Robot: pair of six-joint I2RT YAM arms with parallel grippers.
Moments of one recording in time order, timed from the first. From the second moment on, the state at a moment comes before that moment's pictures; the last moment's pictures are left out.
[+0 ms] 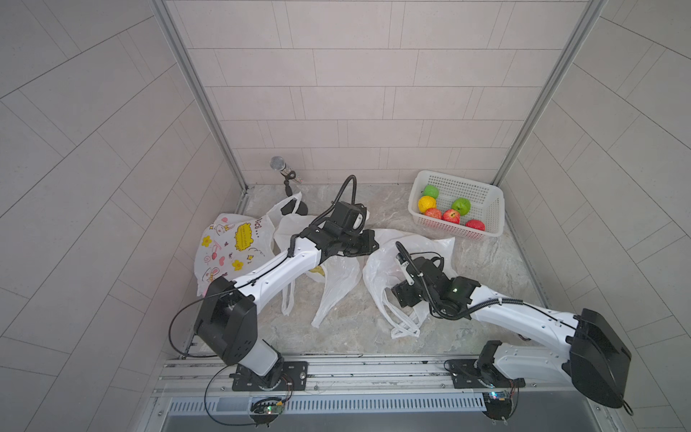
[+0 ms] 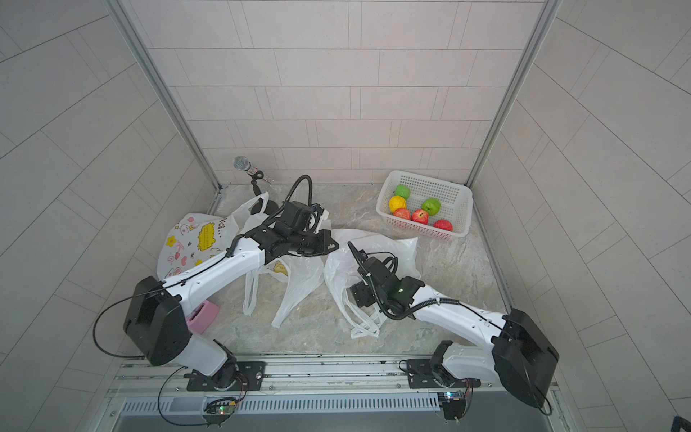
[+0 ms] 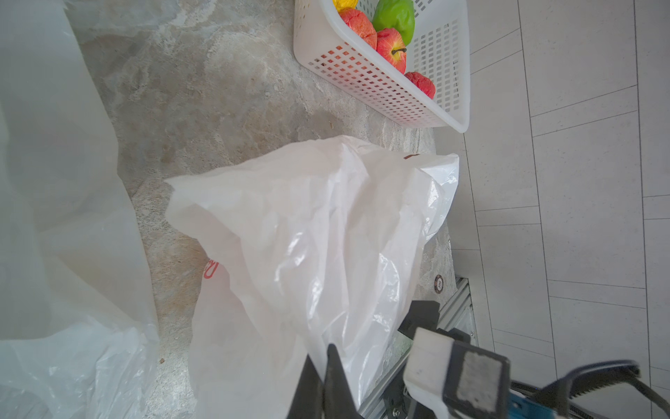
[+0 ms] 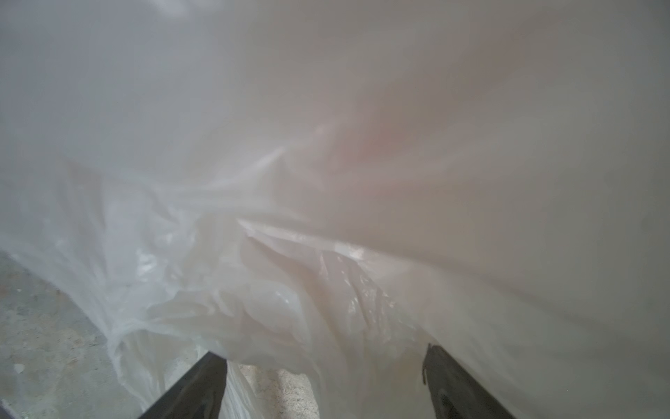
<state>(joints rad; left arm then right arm) -0.62 1.54 1.23 -0.46 0.41 -0.65 0.80 1.25 0.71 -0.40 0.18 0.24</state>
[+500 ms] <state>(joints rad) -0.58 1.49 1.20 -0.48 0.40 -0.63 0.79 1.25 0.87 -0.57 0.37 0.25</state>
